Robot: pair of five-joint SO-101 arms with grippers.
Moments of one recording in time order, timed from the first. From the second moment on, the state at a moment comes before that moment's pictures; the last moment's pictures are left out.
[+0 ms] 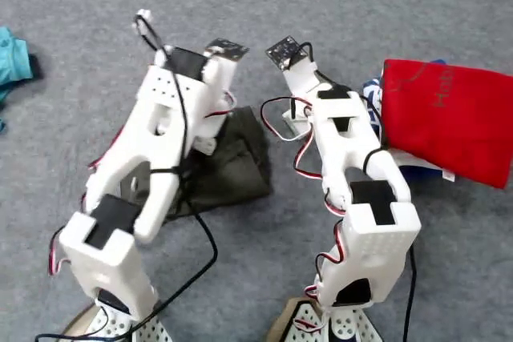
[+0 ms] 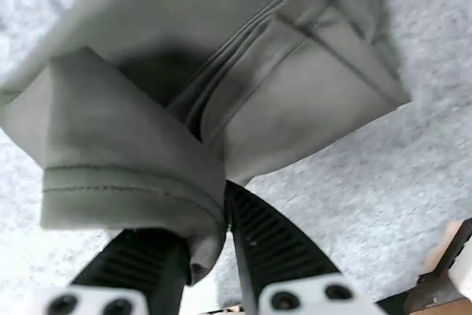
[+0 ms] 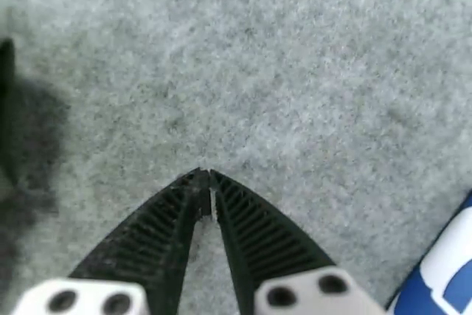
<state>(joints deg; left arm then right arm) 18.2 13.8 -15.1 100.1 -11.1 -6.8 19.3 18.1 37.7 21.8</state>
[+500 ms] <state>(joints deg) 22.2 25.9 -27.3 100.1 -2.6 -4.2 19.3 18.1 37.7 18.2</state>
